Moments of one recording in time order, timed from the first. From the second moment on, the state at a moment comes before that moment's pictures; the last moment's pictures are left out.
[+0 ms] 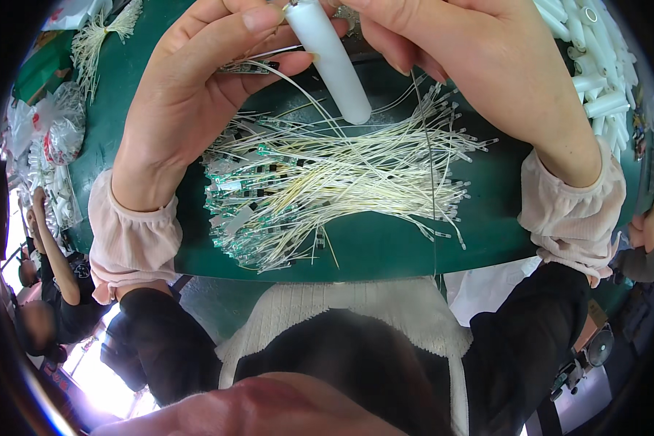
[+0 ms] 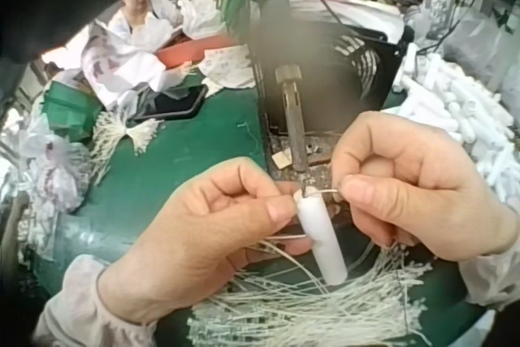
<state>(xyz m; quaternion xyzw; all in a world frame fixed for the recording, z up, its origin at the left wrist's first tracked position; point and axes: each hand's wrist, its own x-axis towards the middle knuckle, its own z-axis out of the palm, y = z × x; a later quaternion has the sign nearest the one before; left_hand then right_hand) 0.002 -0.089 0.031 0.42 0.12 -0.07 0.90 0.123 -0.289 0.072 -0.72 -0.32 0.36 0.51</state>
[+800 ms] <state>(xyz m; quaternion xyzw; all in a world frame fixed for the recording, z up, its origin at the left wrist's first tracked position) -0.005 -0.086 0.024 0.43 0.12 -0.12 0.89 0.122 -0.277 0.080 -0.72 -0.28 0.43 0.46</state>
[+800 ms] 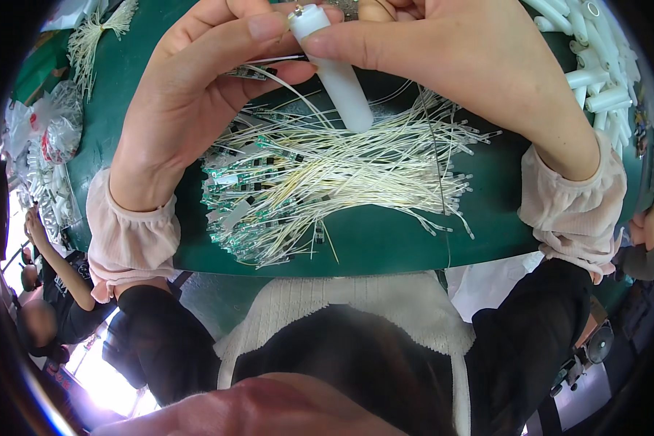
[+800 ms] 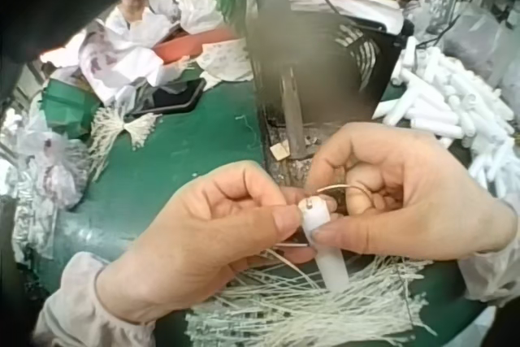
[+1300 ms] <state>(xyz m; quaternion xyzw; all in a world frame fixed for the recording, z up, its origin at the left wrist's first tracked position) -0.010 -0.077 0.013 0.60 -0.34 0.09 0.72 0.122 -0.288 0.086 -0.72 -0.29 0.43 0.47</state>
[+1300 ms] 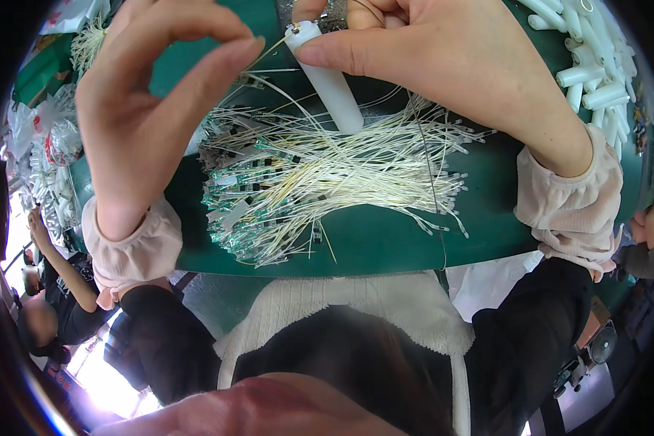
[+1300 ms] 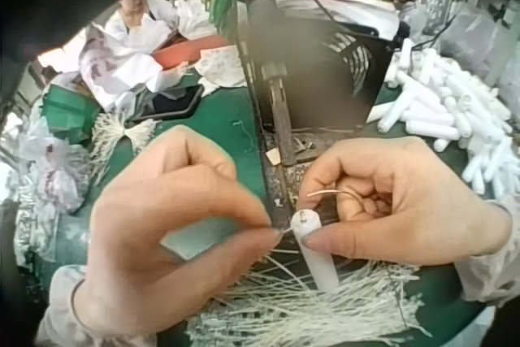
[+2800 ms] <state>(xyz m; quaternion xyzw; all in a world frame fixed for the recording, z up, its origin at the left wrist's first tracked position) 0.000 -0.088 0.024 0.42 0.11 -0.08 0.90 0.124 -0.286 0.068 -0.70 -0.33 0.36 0.53</state>
